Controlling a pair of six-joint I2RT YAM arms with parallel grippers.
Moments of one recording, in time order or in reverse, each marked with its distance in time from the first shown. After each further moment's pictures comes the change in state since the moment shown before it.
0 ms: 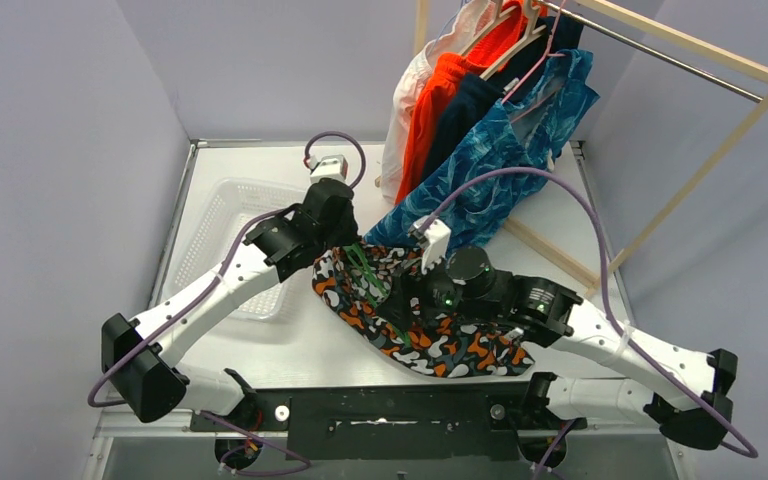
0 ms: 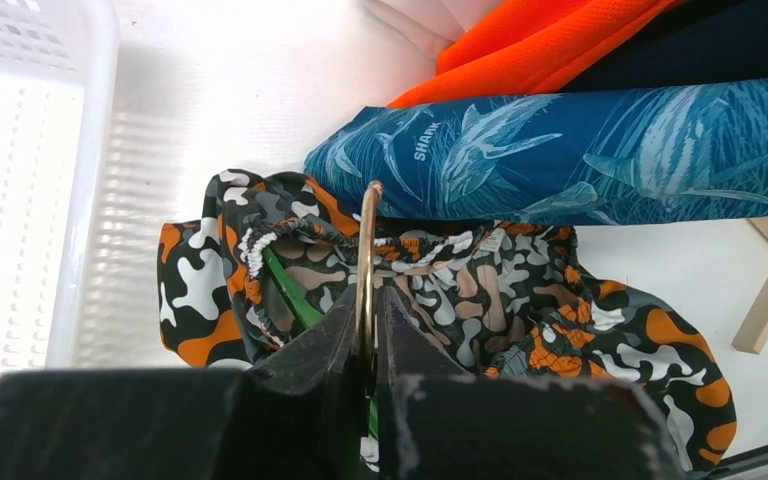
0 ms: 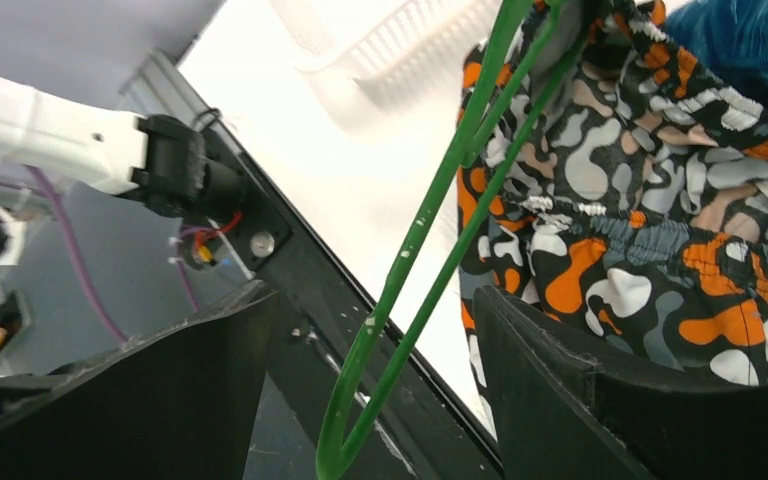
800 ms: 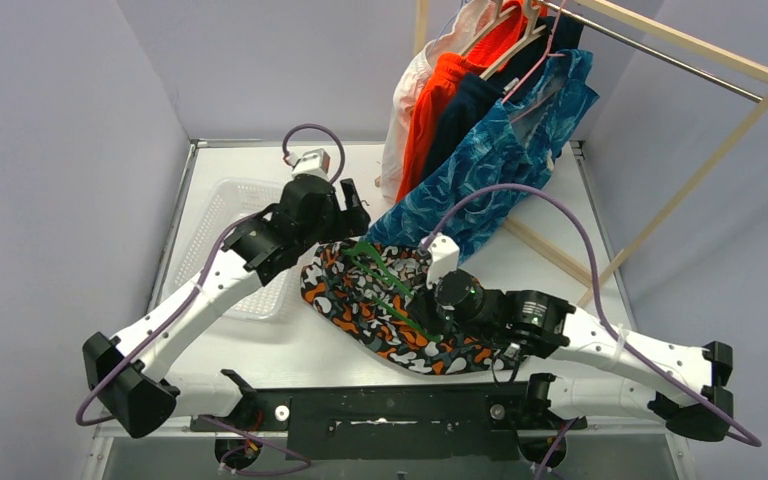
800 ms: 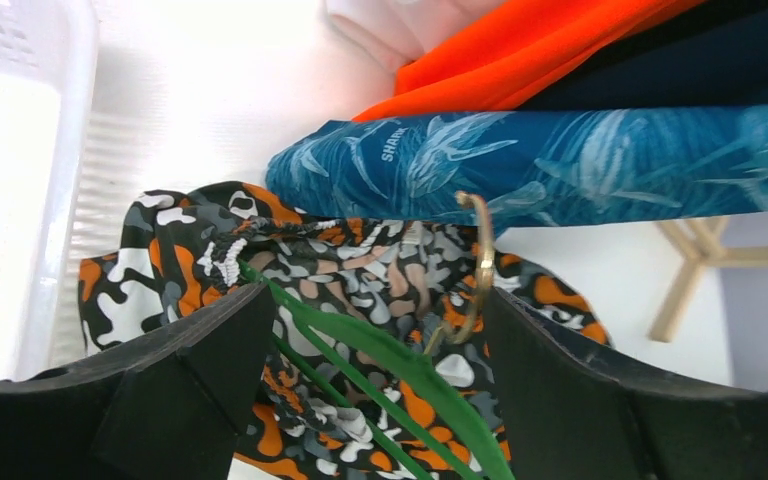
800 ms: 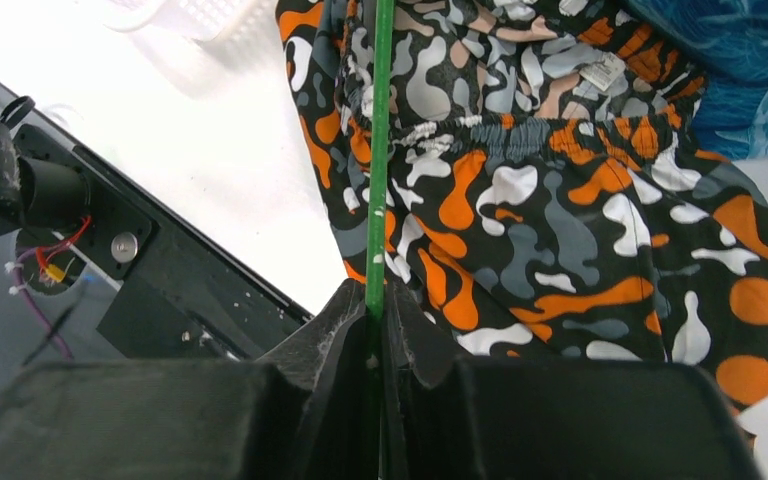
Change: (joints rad) left arm 0.043 -0.047 -0.009 0.008 0.084 -0.050; right arm 0.146 0.051 -0.029 -0.145 0.362 0.057
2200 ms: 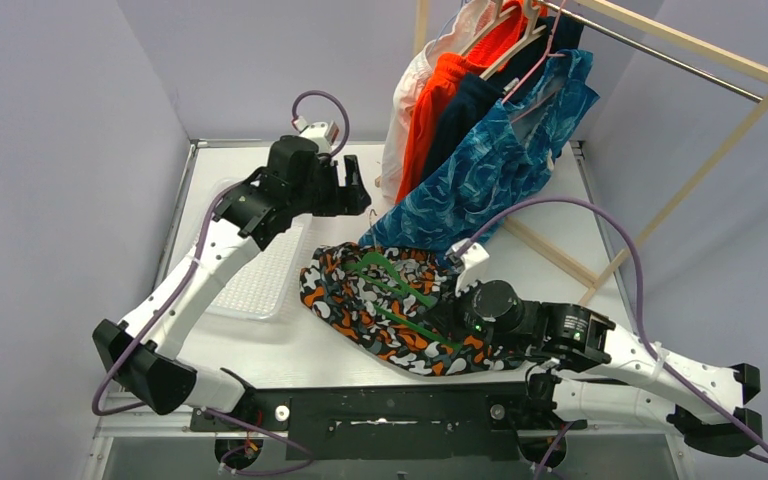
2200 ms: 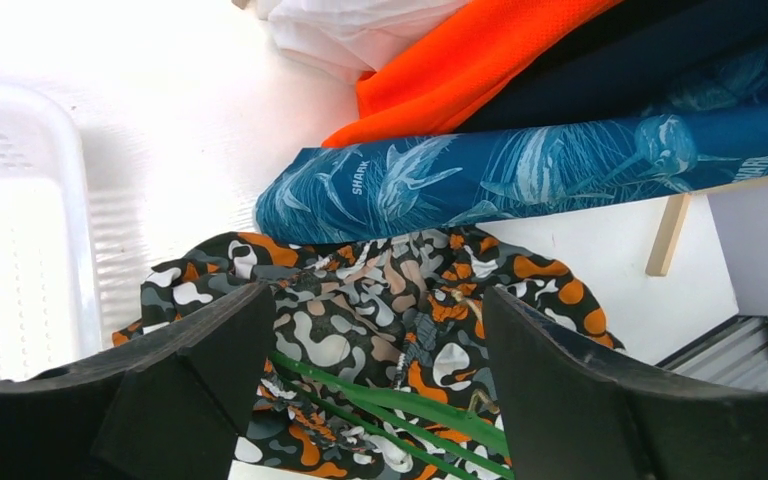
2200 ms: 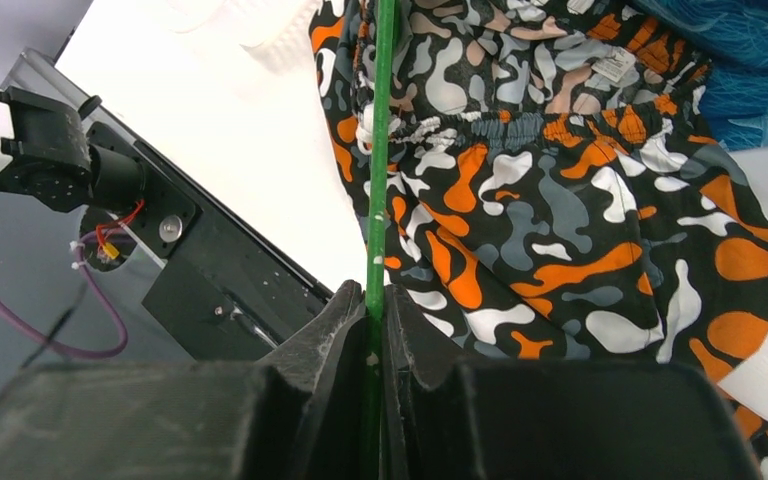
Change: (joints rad) left arm 0.138 0.104 0.242 -0.111 0.291 0.219; right arm 0.000 -0.225 -0.097 -0.014 -0.051 0.019
